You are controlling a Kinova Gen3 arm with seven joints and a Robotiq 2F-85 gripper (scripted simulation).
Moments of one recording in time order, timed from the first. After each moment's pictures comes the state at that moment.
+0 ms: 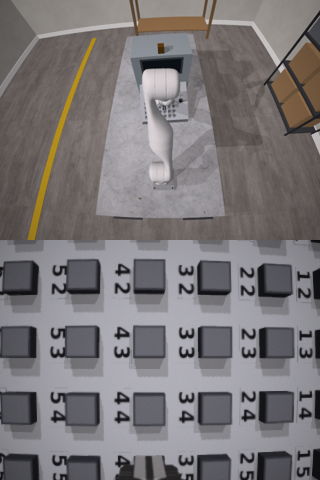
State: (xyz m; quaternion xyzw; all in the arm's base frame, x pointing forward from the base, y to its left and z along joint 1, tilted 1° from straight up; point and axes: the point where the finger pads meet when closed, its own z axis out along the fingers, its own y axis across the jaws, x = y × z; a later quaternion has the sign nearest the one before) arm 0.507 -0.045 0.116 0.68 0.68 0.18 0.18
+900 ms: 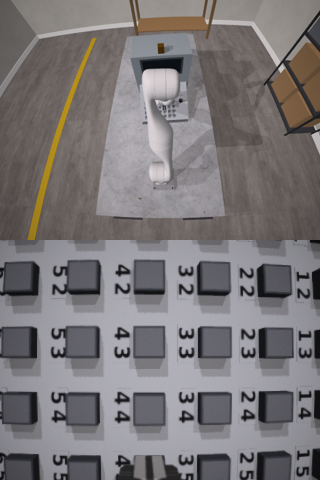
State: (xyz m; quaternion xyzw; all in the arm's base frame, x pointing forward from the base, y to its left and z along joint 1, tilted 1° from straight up) arm 0.506 -0.045 0.117 0.68 0.68 0.18 0.18
